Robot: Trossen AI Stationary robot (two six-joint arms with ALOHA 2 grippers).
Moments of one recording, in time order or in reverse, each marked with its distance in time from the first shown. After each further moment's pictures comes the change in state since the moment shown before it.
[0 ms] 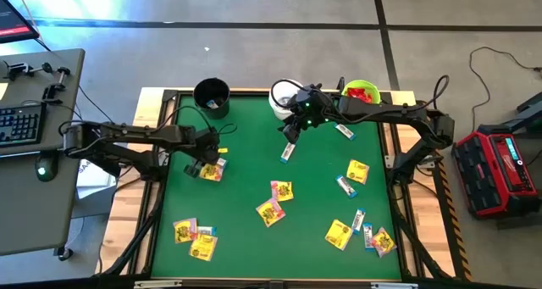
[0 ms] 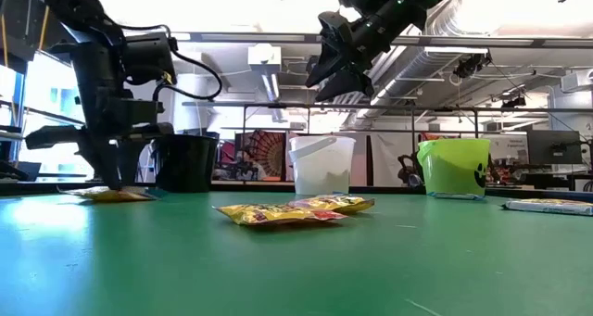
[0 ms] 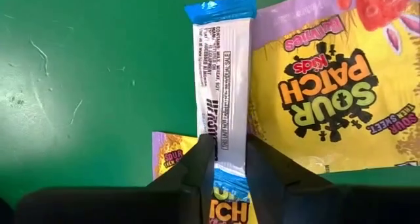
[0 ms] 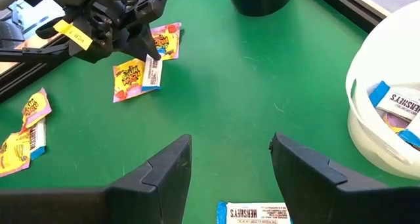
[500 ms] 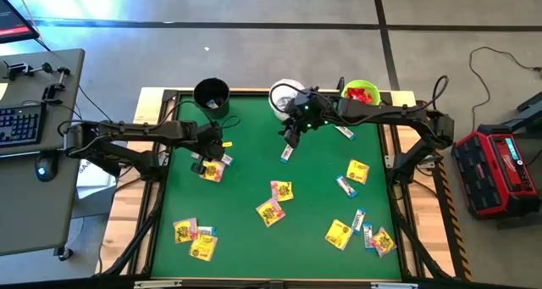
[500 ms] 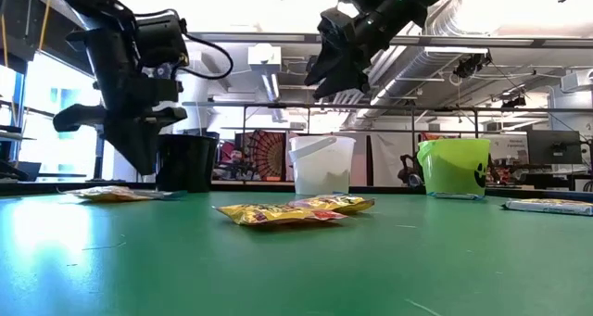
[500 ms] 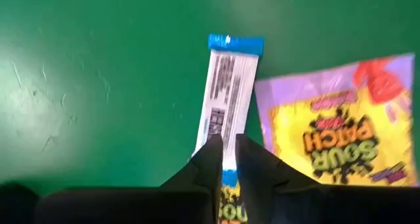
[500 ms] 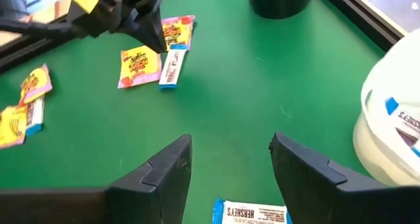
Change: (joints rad) left arm 0.000 0.000 0.099 -0.011 0.033 -0.098; right arm 0.026 0.000 0.000 0.000 -0.001 -0.099
